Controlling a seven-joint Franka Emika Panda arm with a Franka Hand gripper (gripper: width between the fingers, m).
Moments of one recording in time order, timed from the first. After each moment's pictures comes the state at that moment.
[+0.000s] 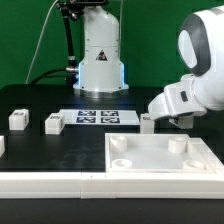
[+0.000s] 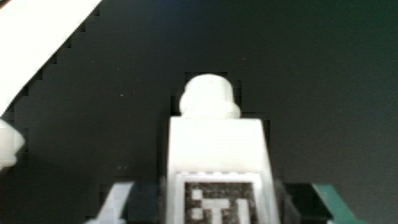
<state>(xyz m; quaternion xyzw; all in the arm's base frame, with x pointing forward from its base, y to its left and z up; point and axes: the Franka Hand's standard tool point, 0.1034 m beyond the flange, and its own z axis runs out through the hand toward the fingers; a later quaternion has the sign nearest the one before) 0.348 0.183 0.012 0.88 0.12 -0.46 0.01</state>
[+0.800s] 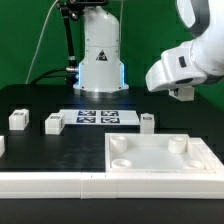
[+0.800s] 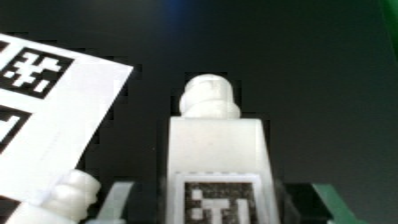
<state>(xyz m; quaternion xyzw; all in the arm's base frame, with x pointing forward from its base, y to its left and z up) 0.365 0.173 0.084 0.88 0.12 -0.46 -0.01</state>
